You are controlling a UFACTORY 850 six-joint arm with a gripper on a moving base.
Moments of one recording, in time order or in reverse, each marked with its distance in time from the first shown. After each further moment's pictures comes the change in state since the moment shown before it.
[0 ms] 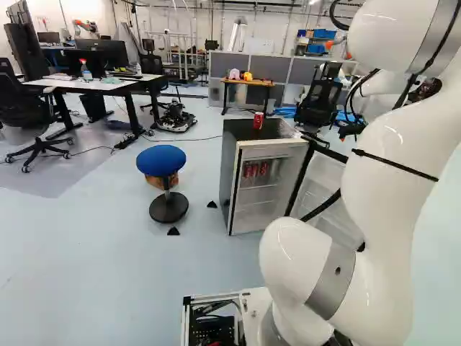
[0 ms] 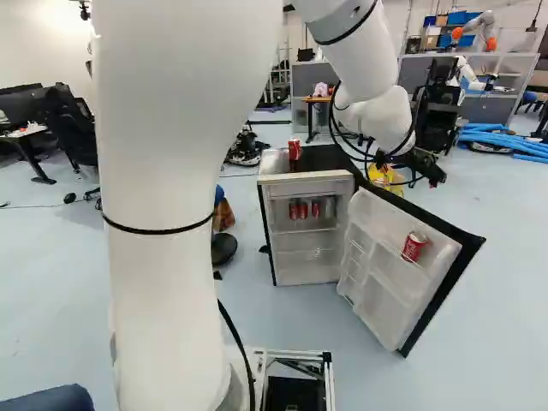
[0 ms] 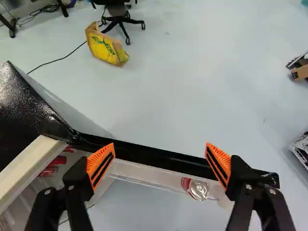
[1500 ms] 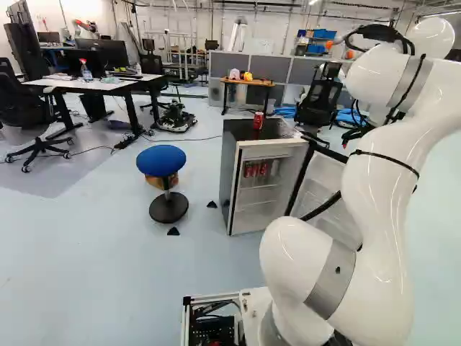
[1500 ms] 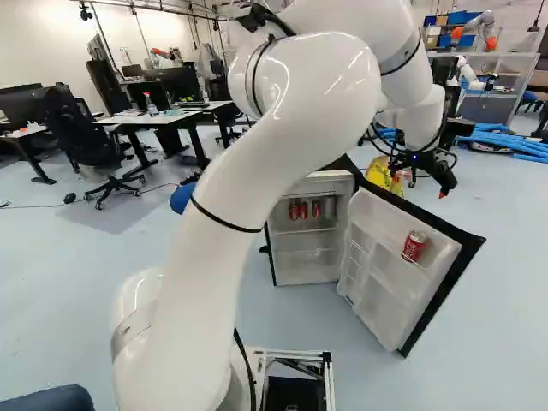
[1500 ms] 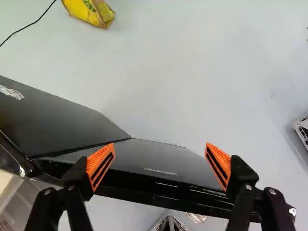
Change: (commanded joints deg) arm -1.5 -20.9 -28.3 0.2 -22.4 0.0
